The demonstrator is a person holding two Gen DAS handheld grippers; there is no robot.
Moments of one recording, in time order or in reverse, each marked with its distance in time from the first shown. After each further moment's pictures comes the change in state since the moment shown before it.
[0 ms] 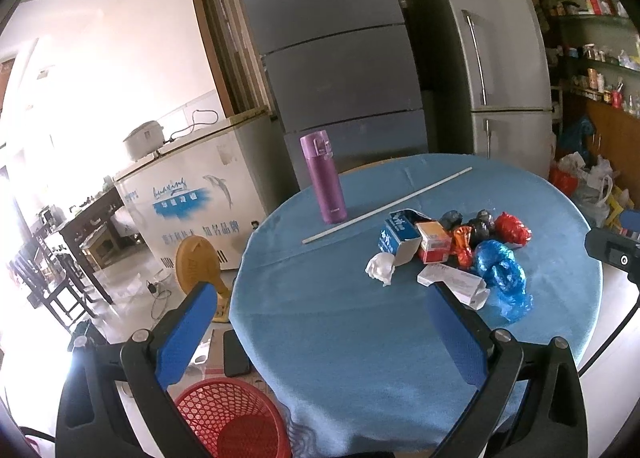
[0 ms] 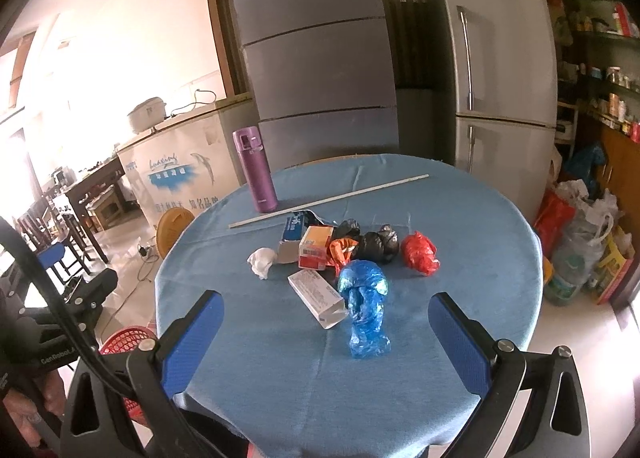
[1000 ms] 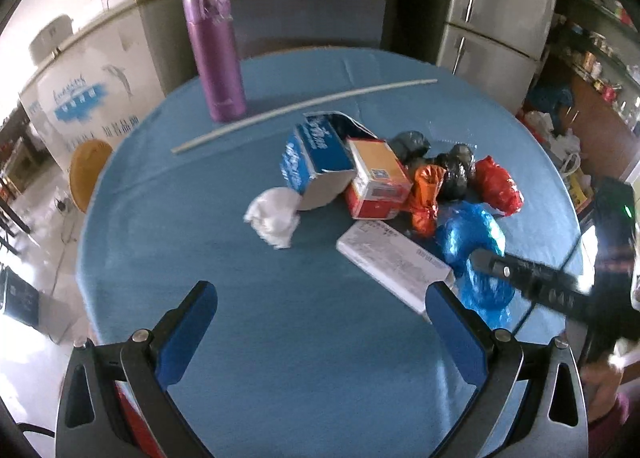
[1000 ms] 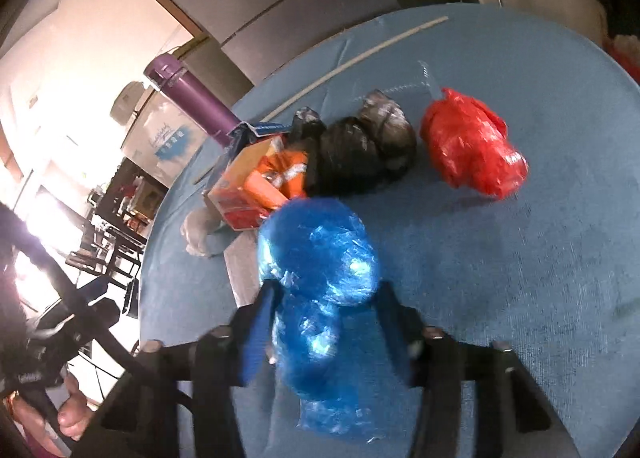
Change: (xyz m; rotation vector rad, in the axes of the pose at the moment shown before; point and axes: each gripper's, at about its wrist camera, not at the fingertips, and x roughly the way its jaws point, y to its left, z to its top) left arm 0.195 -0.080 0.008 -0.094 0.445 -0.308; right arm 0.237 -0.105 -0.033 0.297 0.350 0.267
